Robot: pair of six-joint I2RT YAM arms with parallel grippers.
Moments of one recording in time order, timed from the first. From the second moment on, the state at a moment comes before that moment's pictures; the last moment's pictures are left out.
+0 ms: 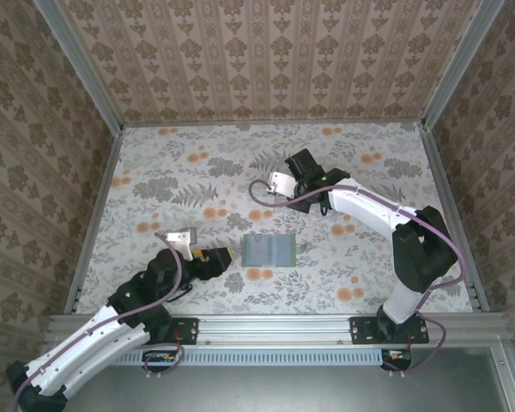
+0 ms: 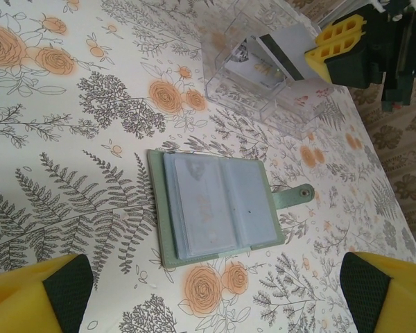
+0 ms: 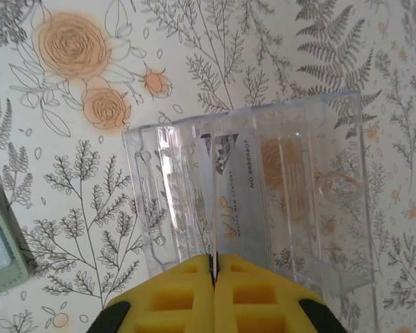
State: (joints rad) left arm -0.86 0.33 0.28 -0.40 -0.08 -0.82; right arm 0.56 1.71 1.28 -0.56 0.11 -0.74
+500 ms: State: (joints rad) left arm -0.85 0.34 0.28 -0.40 -0.08 -0.82; right arm 0.54 1.79 1.30 -0.55 0.14 -0.81
